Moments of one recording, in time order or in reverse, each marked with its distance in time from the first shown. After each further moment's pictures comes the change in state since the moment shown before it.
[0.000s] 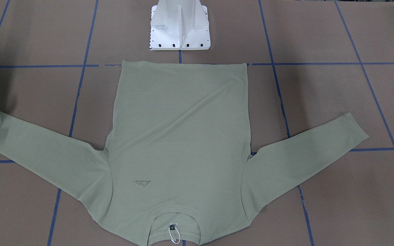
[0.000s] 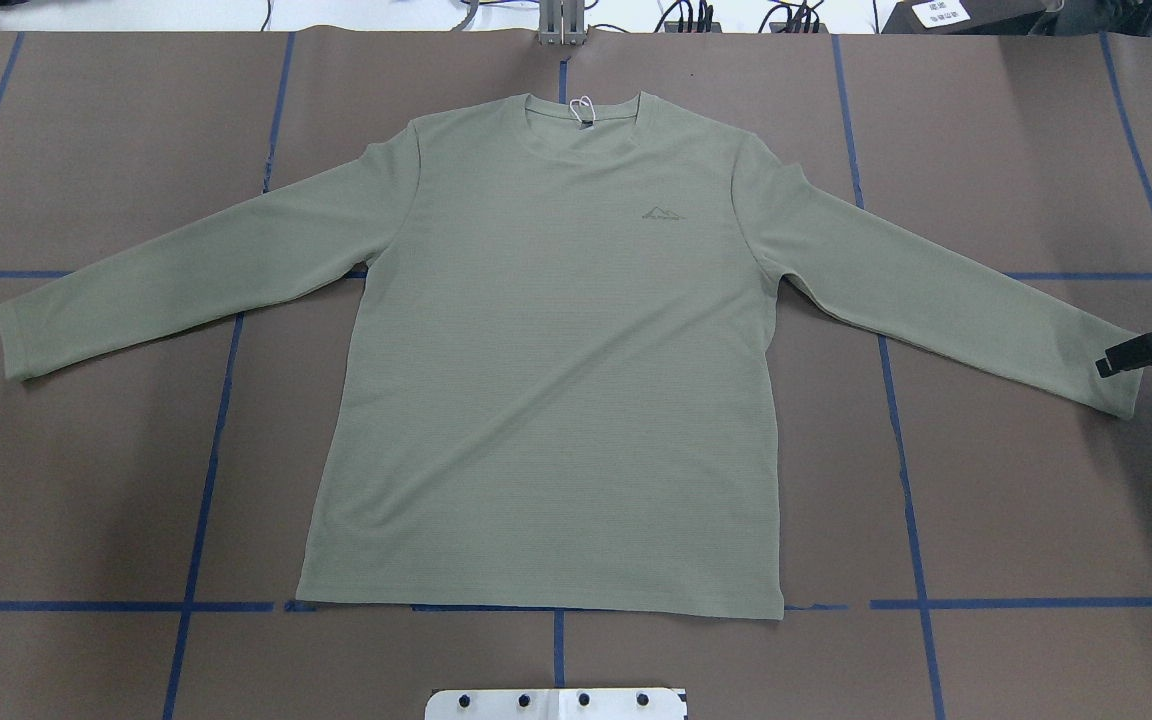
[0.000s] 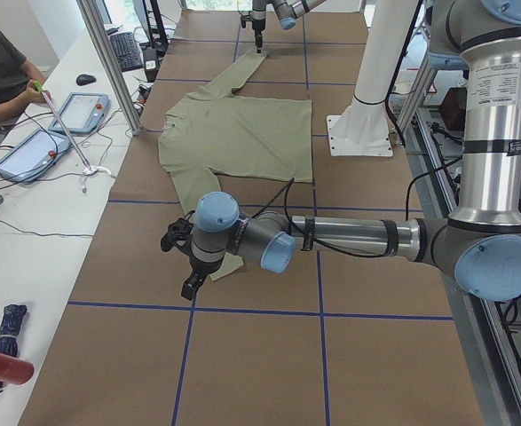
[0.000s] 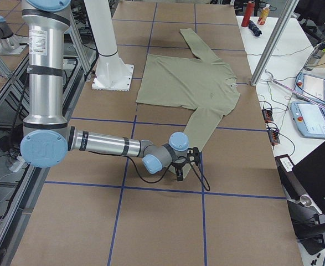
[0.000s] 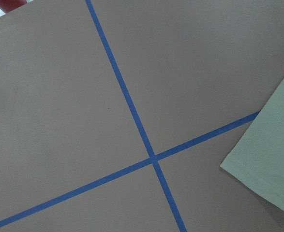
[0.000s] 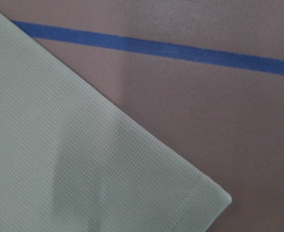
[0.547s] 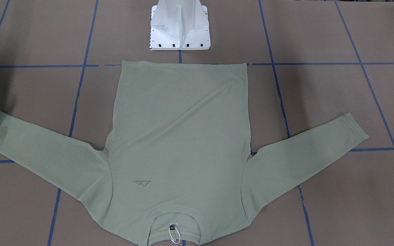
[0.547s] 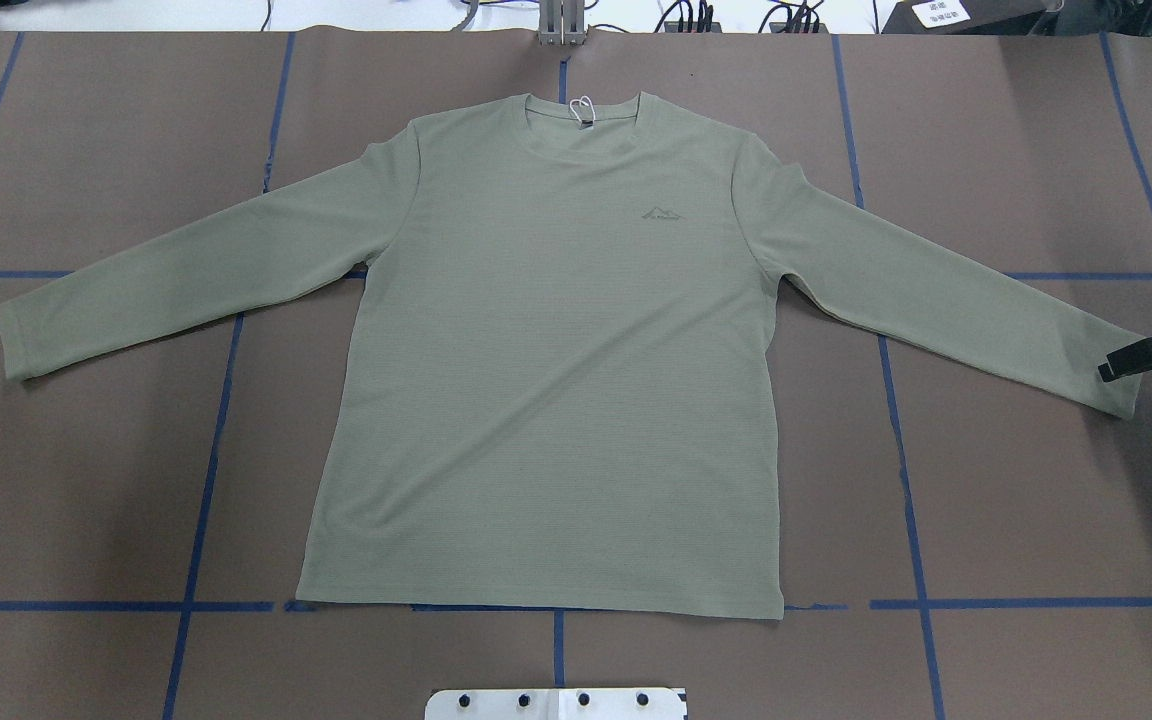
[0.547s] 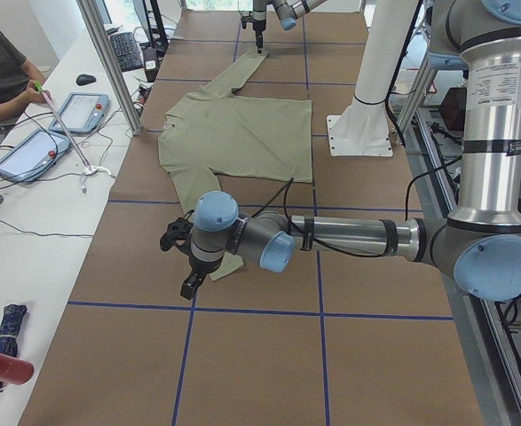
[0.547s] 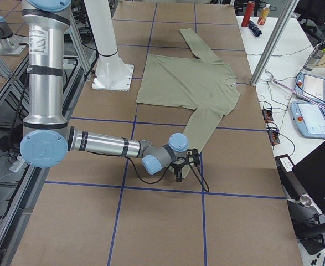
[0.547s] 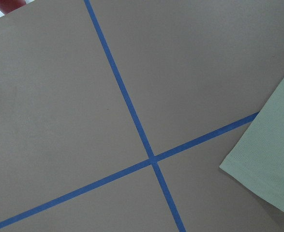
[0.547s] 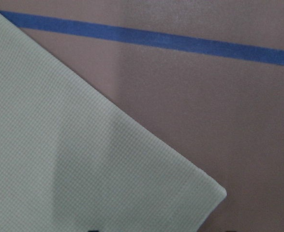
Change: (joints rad) left arm 0.000 -0.004 0.001 0.001 0.000 0.001; right arm -0.003 -0.003 -0.007 -0.003 0.000 0.001
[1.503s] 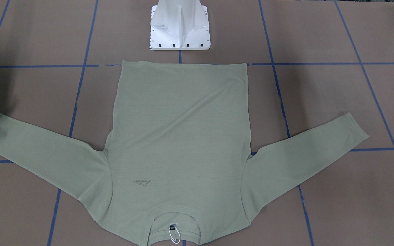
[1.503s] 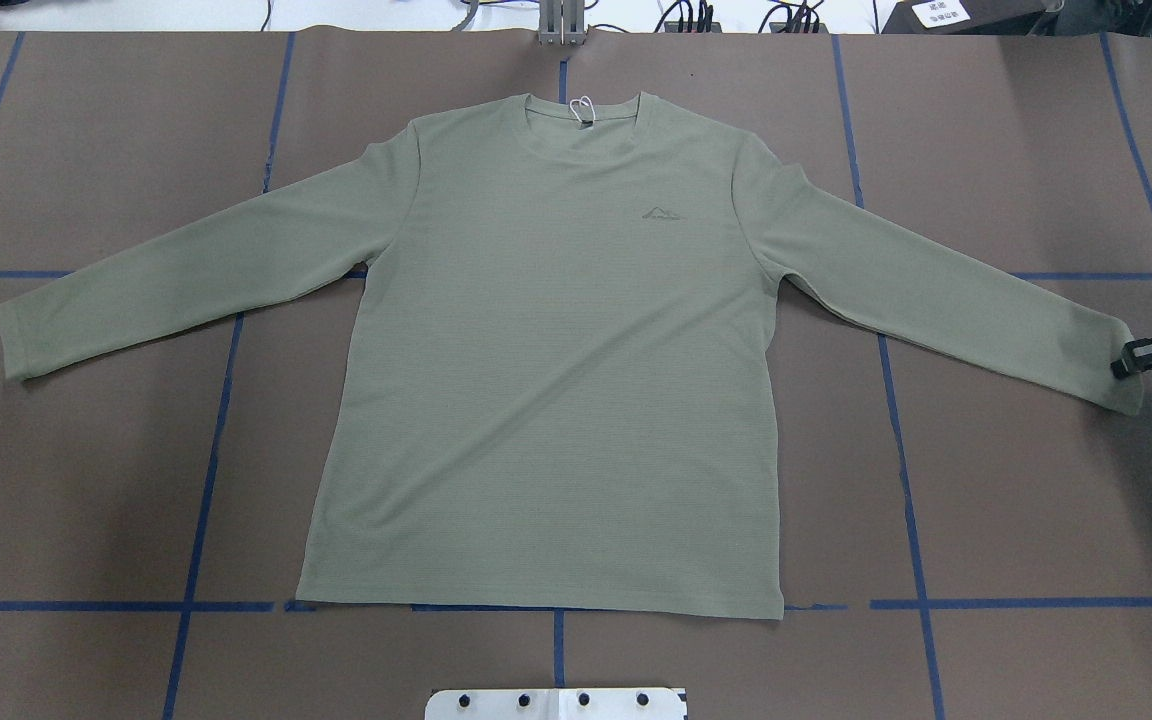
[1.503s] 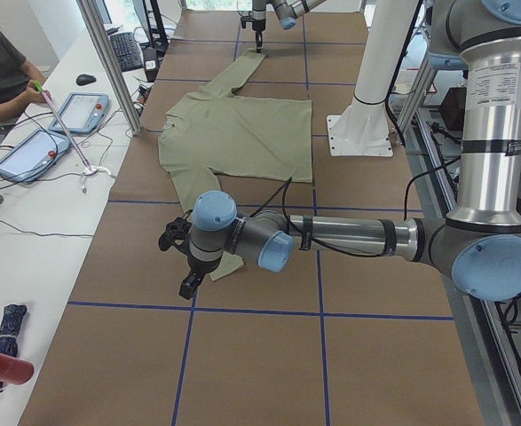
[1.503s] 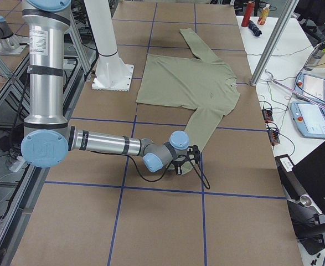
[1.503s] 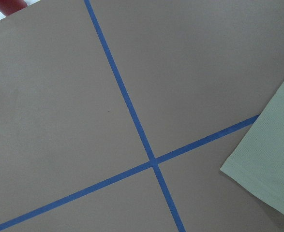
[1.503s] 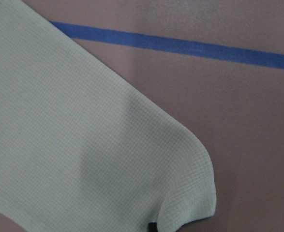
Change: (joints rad) left arm 0.000 -0.006 0.005 0.003 0.001 -0.001; right arm 0.003 0.006 0.033 -0.006 0.053 0.000
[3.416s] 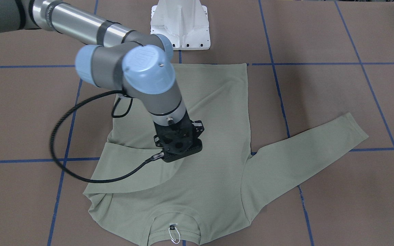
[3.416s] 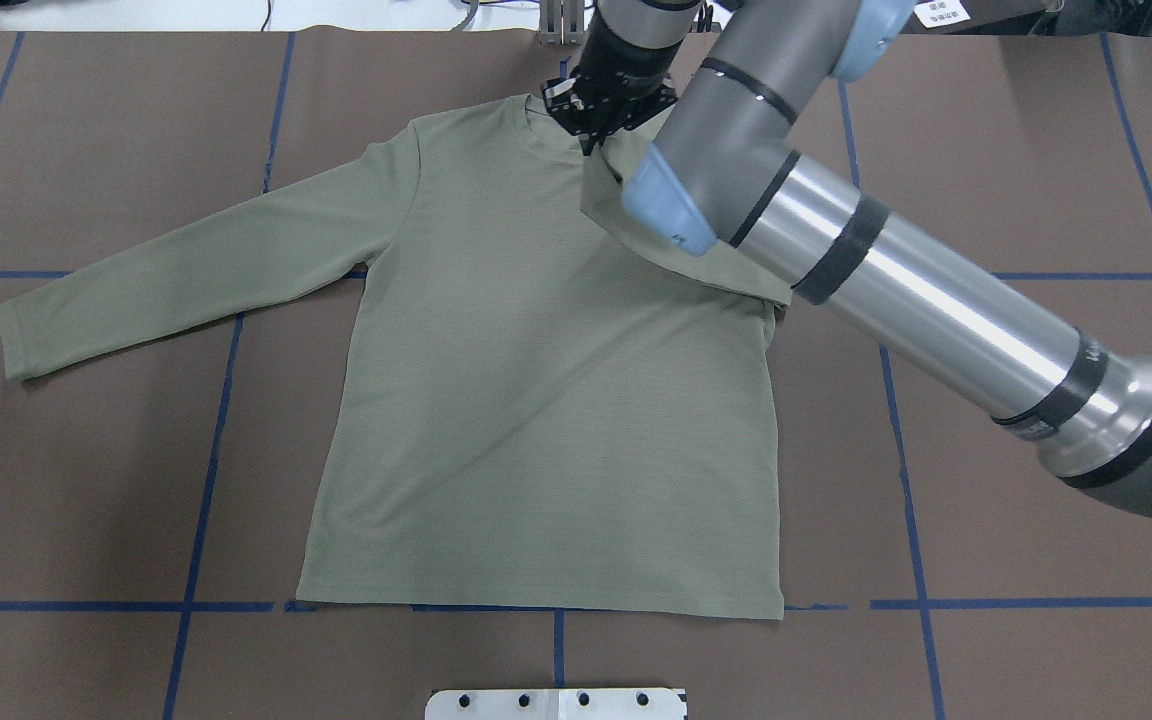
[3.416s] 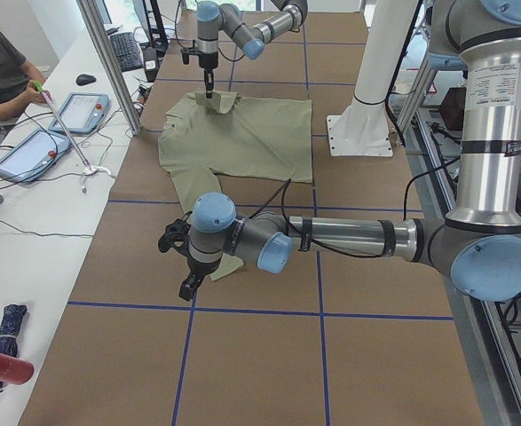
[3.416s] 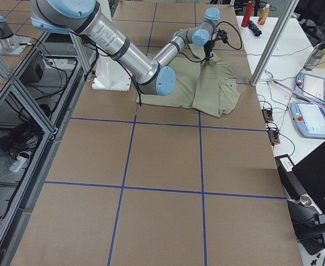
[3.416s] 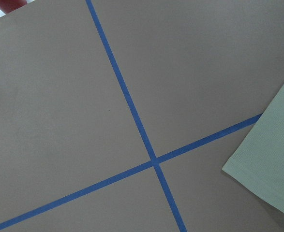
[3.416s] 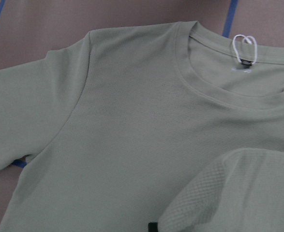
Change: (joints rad) left arm 0.000 -0.002 0.008 0.000 -0.001 0.000; right arm -0.380 1.140 -0.272 -0.505 -0.278 0.352
